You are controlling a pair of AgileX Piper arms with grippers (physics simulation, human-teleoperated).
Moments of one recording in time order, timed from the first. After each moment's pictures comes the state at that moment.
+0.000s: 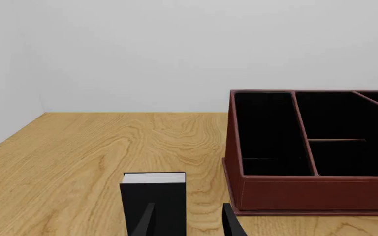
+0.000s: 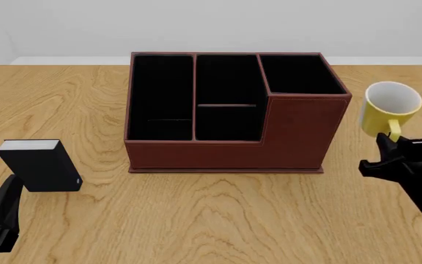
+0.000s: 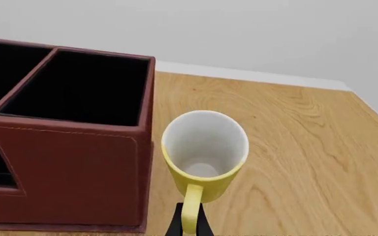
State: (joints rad) left arm 0.00 0.00 0.00 0.00 0.00; right arm -0.07 1.17 -0.18 -0.75 -0.14
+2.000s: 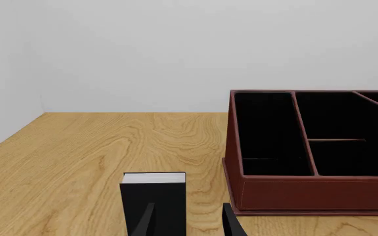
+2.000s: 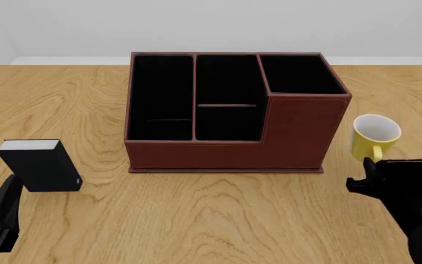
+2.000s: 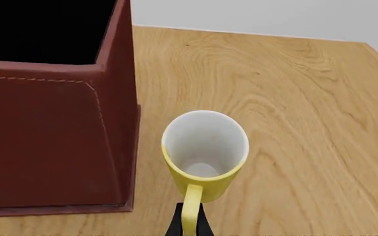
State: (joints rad) left arm 0.00 0.00 0.00 0.00 0.00; right arm -0.12 1.67 -0.15 -1.15 -0.12
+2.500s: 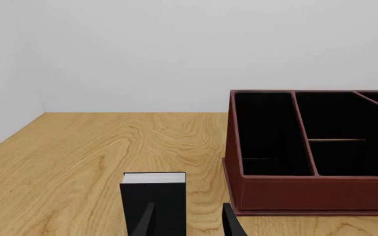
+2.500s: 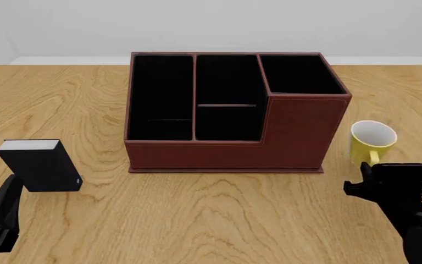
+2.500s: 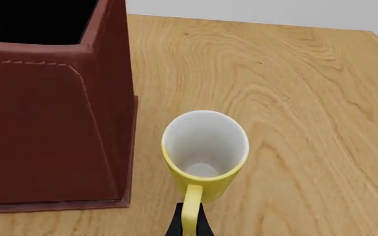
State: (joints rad) left arm 0.00 0.00 0.00 0.00 0.00; right arm -0.13 1.77 -0.16 -1.21 -0.12
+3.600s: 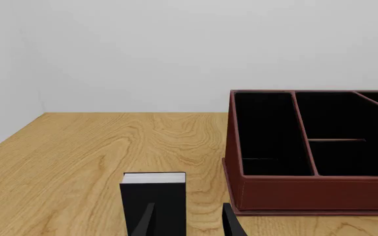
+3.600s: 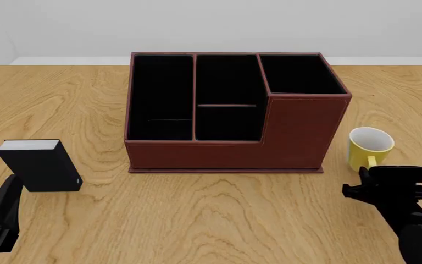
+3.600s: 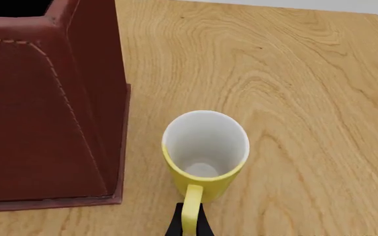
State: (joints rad) left arm 0.00 0.00 0.00 0.00 0.00; right arm -0.14 1.86 -0.19 -1.22 -0.12
